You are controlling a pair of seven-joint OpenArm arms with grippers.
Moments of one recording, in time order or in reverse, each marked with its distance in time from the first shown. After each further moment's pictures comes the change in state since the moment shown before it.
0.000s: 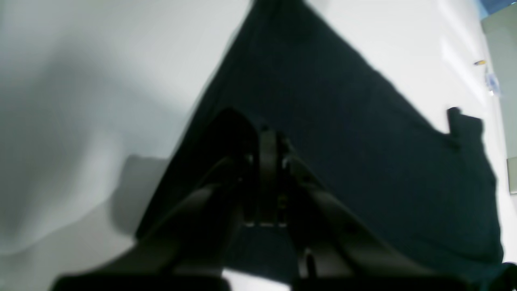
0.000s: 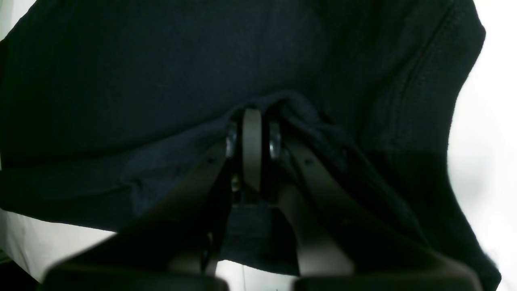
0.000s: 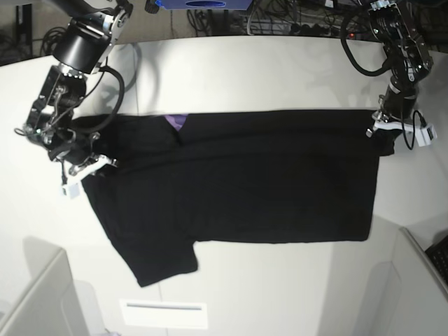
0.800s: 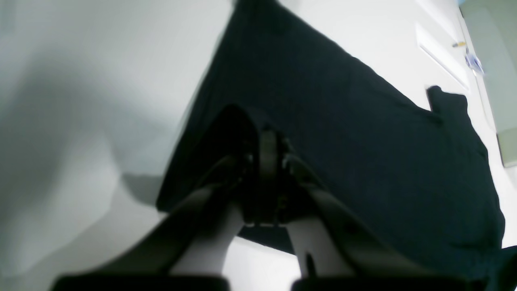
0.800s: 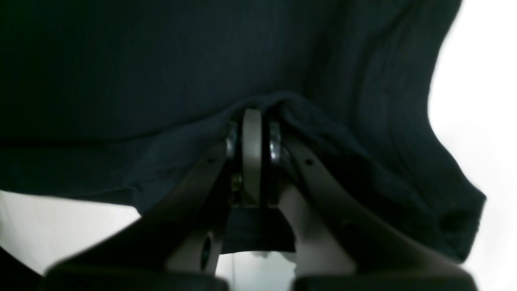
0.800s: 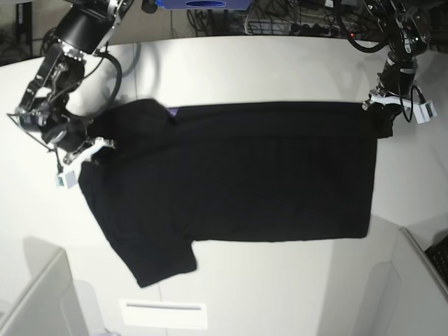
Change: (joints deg) left arm 7.9 4.5 -4.7 5.9 0.0 -7.3 0.2; right arm -5.1 -1.3 1.7 11.8 0.0 3.4 -5.9
